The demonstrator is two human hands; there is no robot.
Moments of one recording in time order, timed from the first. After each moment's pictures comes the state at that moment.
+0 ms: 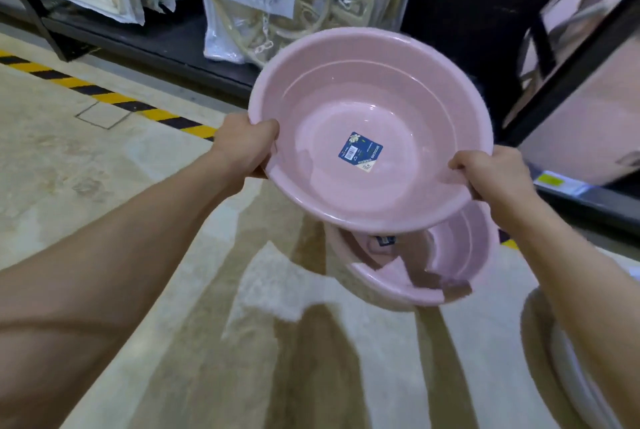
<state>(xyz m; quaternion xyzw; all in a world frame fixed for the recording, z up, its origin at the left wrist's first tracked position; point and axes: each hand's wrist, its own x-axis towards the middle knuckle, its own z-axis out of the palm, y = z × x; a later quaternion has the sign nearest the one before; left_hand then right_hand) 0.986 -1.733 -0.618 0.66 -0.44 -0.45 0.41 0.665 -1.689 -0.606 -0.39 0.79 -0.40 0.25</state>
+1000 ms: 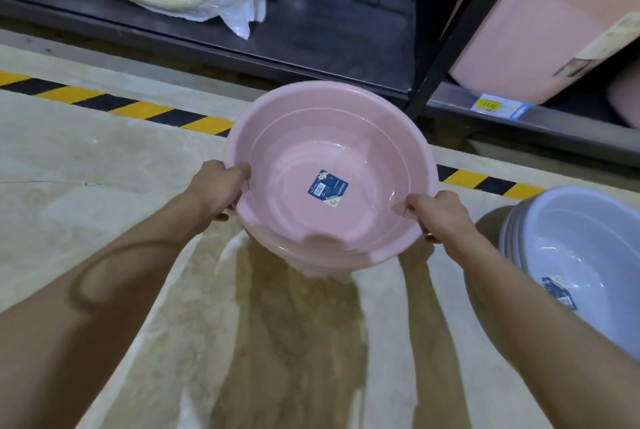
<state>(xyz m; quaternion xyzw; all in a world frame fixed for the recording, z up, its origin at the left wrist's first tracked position) 0.884 -1.718 -0.734 0.70 -0.48 -0.51 0.17 0.573 -1.623 -0.733 -0.28 0.87 -0.23 0.35</state>
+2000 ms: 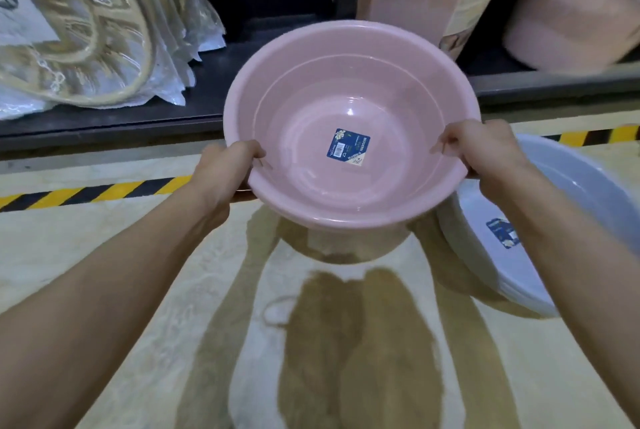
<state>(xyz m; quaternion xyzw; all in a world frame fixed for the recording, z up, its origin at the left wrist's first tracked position) 0.789 -1.693 -0.605 0.61 -0.50 -0.56 0.25 0.498 -1.560 -0.606 -0.16 0.83 -0.47 0.27</state>
